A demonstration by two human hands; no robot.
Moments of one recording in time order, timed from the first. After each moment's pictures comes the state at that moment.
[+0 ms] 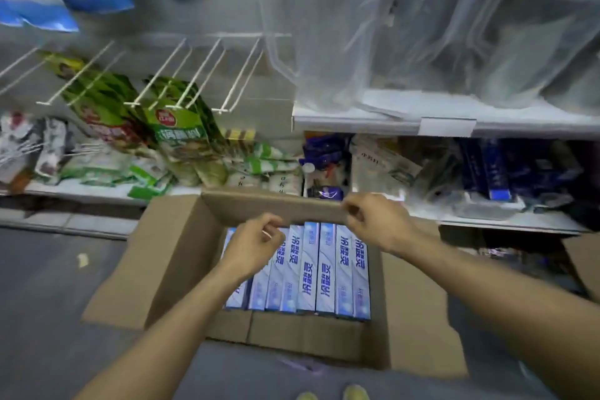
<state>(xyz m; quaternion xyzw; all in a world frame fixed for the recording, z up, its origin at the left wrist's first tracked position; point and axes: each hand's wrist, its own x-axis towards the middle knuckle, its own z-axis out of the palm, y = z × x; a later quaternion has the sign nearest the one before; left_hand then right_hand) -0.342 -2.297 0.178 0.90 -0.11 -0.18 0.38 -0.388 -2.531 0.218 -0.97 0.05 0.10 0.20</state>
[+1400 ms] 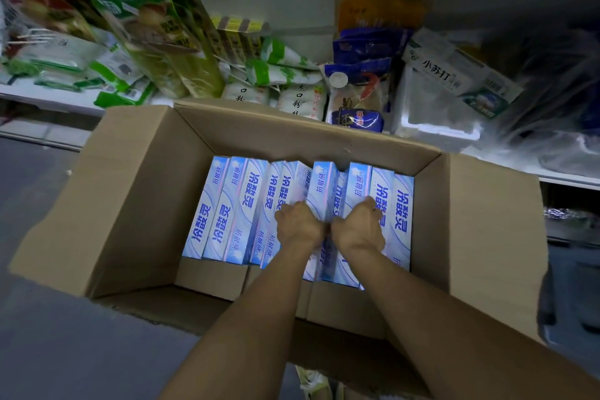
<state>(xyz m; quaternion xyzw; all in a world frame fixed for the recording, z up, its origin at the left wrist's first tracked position) -0.330 -2.363 -0.044 0.92 0.11 -0.30 0.22 -0.359 -2.446 -0.023 -0.82 0.42 0.20 0.34</state>
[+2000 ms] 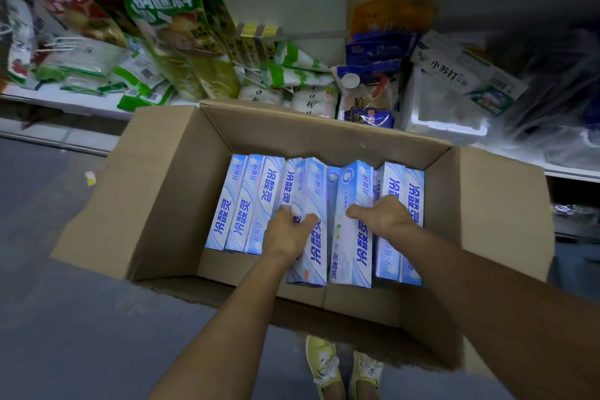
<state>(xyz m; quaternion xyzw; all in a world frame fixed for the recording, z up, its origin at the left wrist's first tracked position) -0.354 -2.297 -0.011 0.85 0.17 -0.28 0.41 -0.364 -2.479 -0.006 -0.78 0.37 0.27 0.44</state>
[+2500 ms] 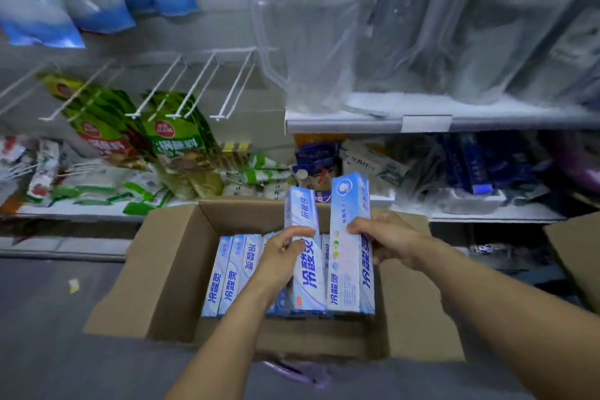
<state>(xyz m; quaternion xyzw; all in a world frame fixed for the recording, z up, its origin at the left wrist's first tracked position) -0.397 -2.326 0.182 0.78 -0.05 -0.25 0.57 -0.438 -2.533 0.213 -0.72 0.29 0.18 0.61</state>
